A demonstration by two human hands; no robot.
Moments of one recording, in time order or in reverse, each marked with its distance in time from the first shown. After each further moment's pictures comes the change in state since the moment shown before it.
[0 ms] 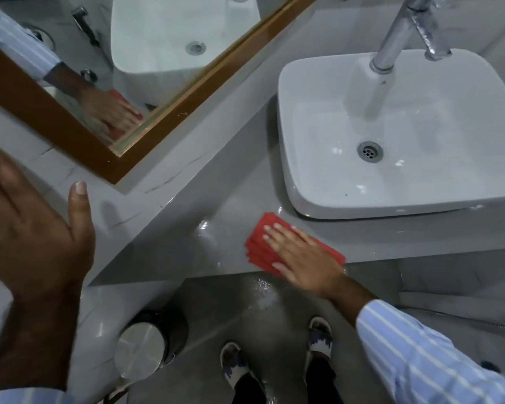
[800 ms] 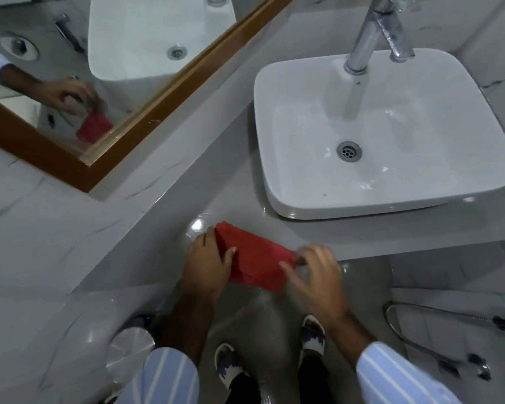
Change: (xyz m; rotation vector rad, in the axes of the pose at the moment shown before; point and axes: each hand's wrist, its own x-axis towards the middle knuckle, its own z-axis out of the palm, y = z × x) left_hand -0.119 0.268 -0.064 -0.482 -0.764 0.059; right_hand -0.059 -0.011 -0.009 0.522 0.457 0.576
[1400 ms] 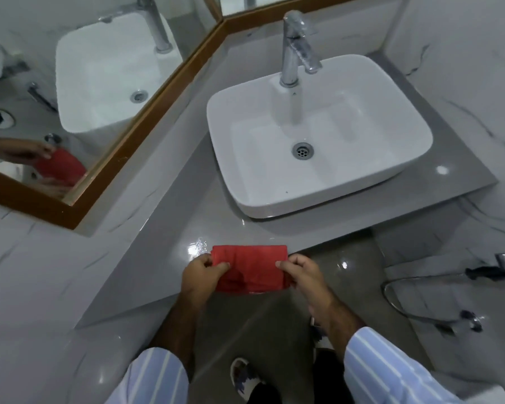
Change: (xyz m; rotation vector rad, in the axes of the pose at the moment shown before) left_hand -0.019 0.015 -0.002 -0.470 -0.190 -0.236; right_hand -0.025 -0.030 -0.044 0.978 -0.167 0.855
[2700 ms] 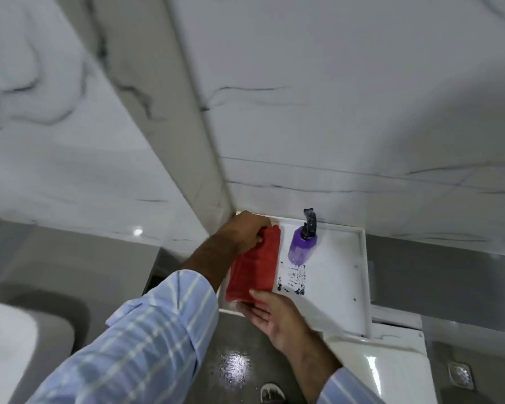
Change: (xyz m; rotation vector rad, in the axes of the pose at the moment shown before) left_hand -0.322 0.355 0.660 1.393 -0.999 1.533; right_hand -0.135 0.009 -0.484 1.336 0.588 -0.013
